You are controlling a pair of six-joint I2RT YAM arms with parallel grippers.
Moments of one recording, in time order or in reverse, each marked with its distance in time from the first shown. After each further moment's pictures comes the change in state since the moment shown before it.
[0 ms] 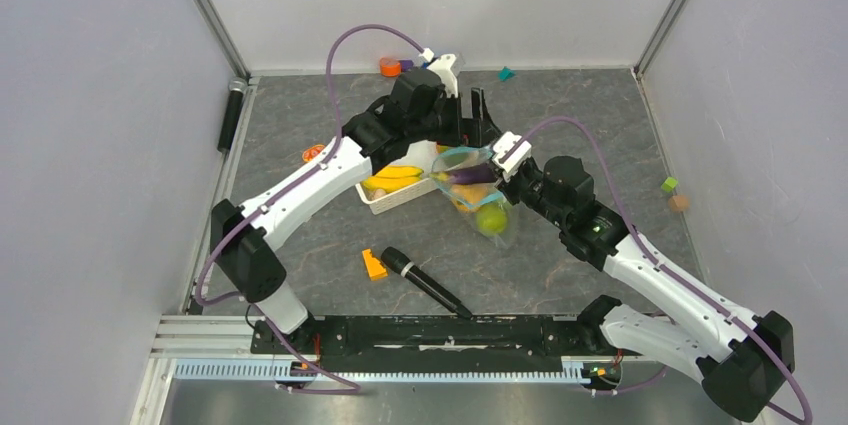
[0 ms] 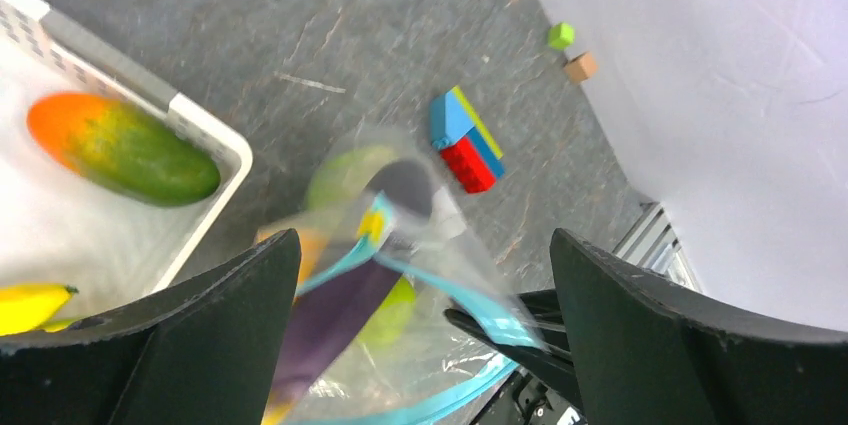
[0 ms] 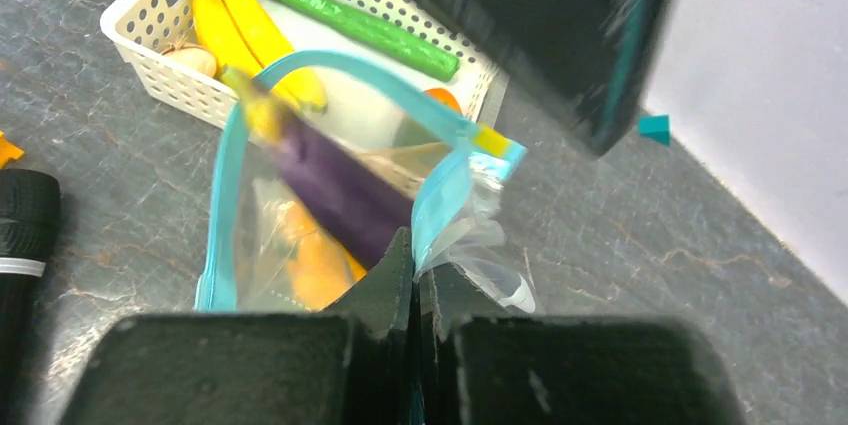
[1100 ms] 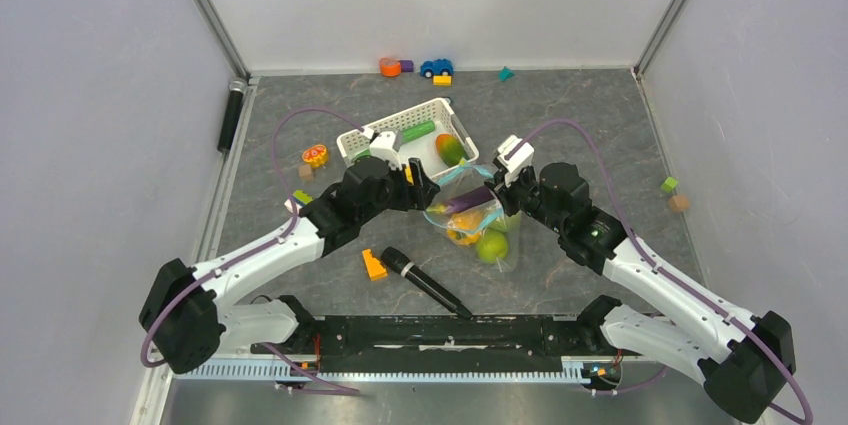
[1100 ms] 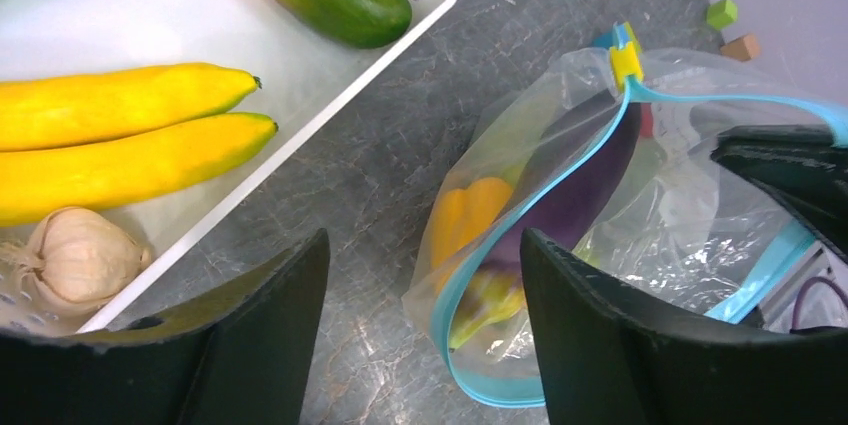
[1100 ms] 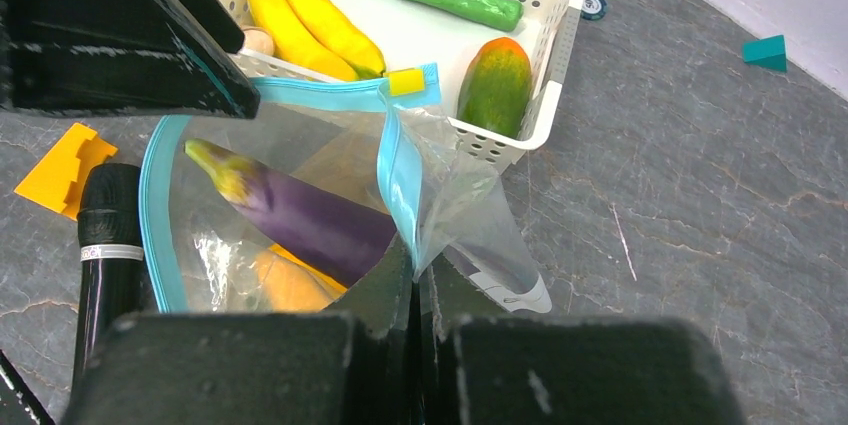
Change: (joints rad) left arm 0.006 -0.496 -0.828 0.397 -0.242 -0.010; right arm 0.005 -0.014 -0.047 -0.039 -0.010 0.197
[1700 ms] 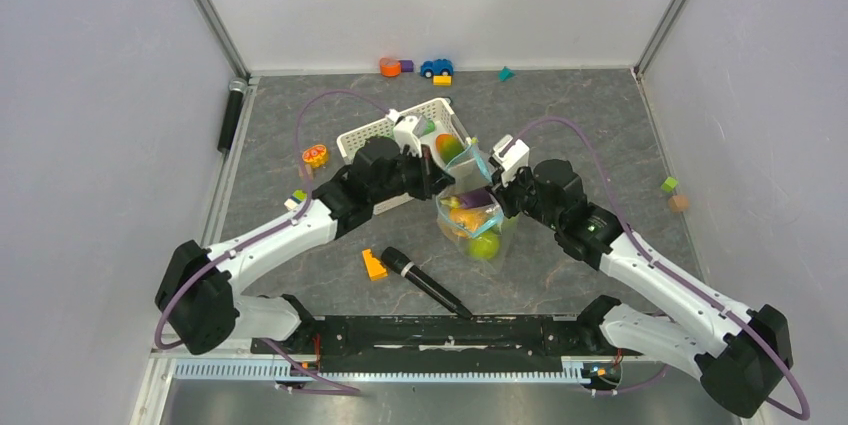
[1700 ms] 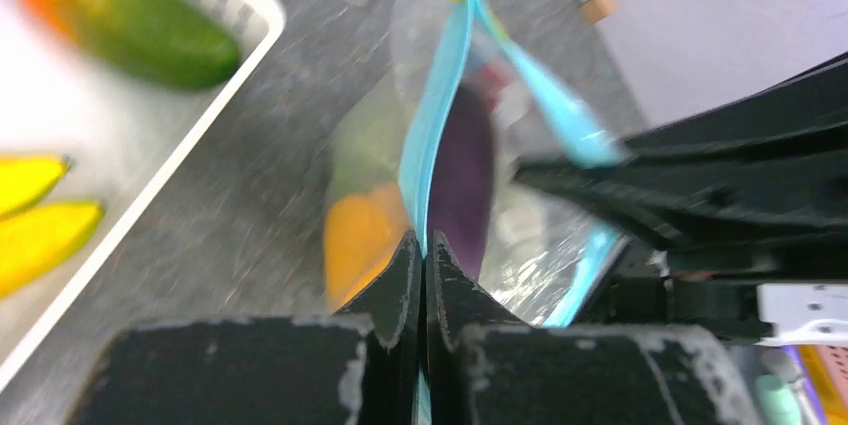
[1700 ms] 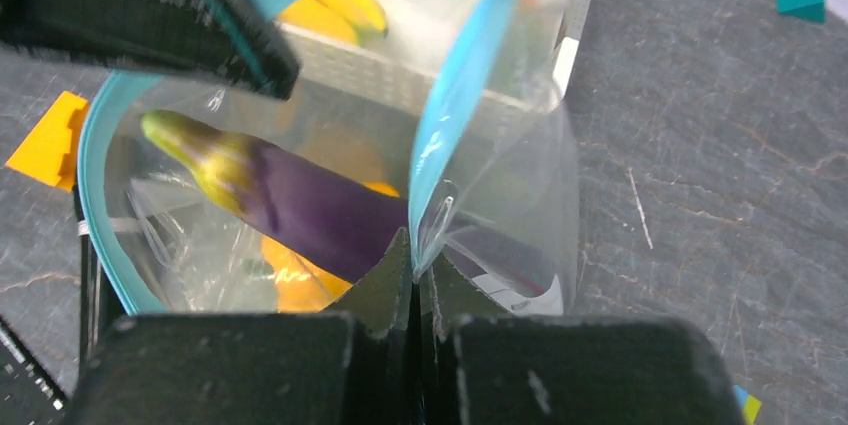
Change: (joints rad) left arm 0.000 0.126 0.108 0.055 0.250 0.008; right arm 0.000 0.032 0.012 -0.046 0.006 0.012
